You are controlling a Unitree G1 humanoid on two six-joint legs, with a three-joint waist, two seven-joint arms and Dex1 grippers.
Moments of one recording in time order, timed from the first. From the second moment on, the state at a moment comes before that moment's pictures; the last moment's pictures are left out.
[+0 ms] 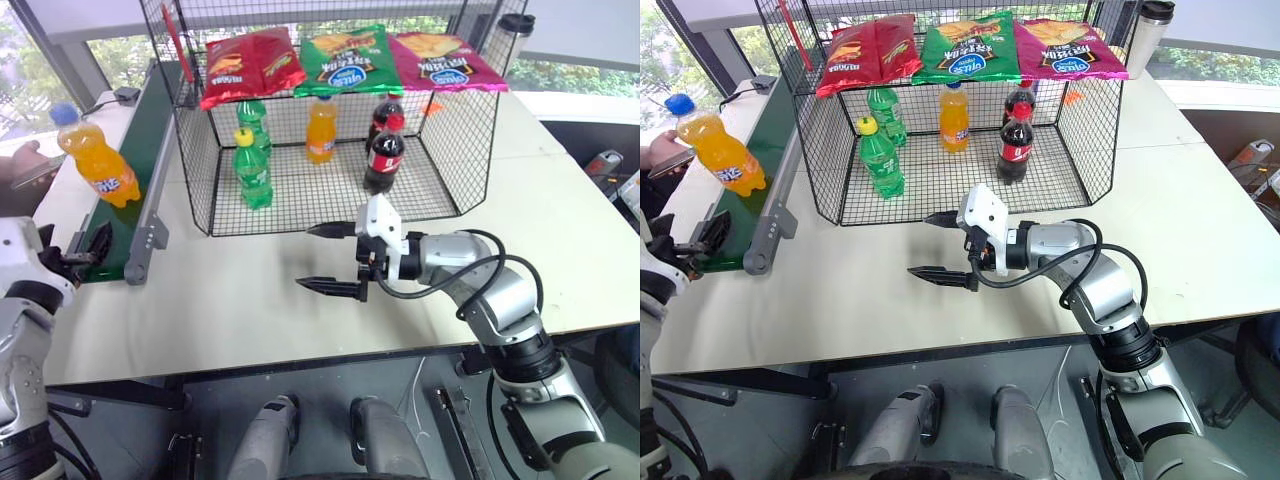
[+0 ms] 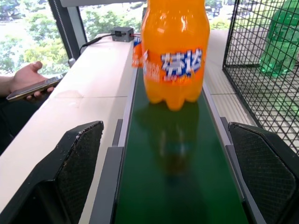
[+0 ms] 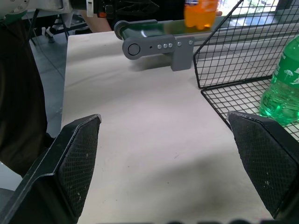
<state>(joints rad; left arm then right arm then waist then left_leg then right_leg) -0.05 0.58 0.64 -0.24 -0.49 0.53 -0.30 -0.56 -0.45 0.23 -0.26 0.40 0.55 0.96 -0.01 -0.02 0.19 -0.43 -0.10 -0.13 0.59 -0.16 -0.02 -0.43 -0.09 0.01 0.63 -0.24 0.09</state>
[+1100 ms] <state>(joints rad) -0.25 0.66 0.53 -0.26 -0.67 0.60 -0.42 -0.55 -0.46 0.23 -0.27 0.40 0.59 0.93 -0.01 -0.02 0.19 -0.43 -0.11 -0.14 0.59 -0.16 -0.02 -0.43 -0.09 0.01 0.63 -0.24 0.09</state>
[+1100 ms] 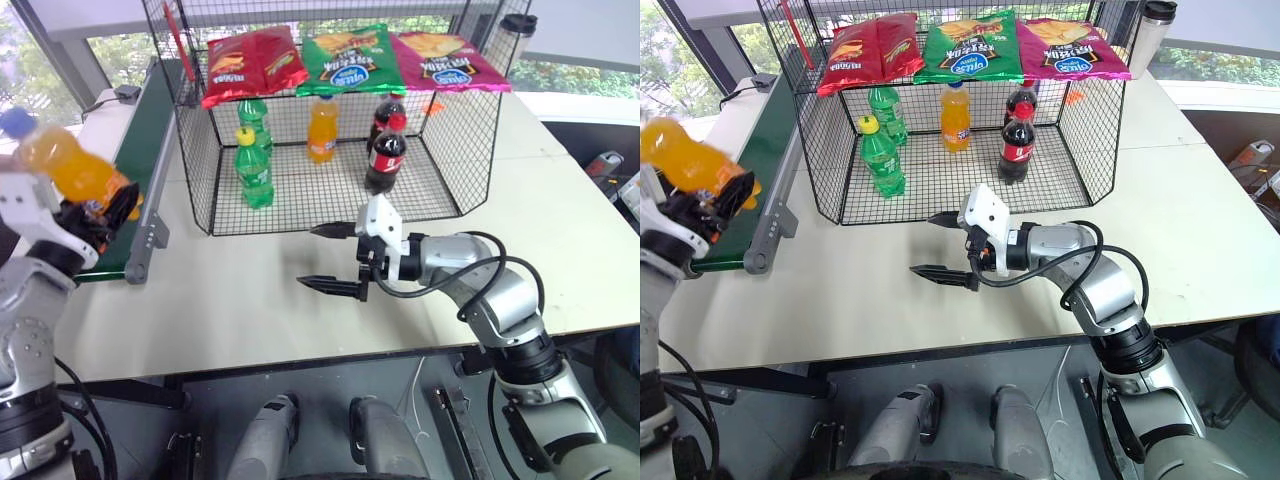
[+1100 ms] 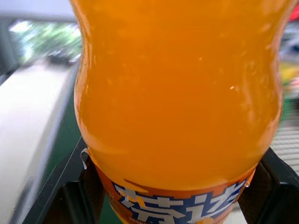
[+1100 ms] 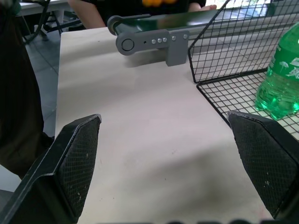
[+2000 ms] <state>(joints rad) -0.40 0.51 -0.21 -0.09 -0.27 0.28 -0.88 -0.58 -0.45 0.22 -0.27 0.38 0.62 0.85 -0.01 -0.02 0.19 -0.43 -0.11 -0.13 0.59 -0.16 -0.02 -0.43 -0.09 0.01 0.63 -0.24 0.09</state>
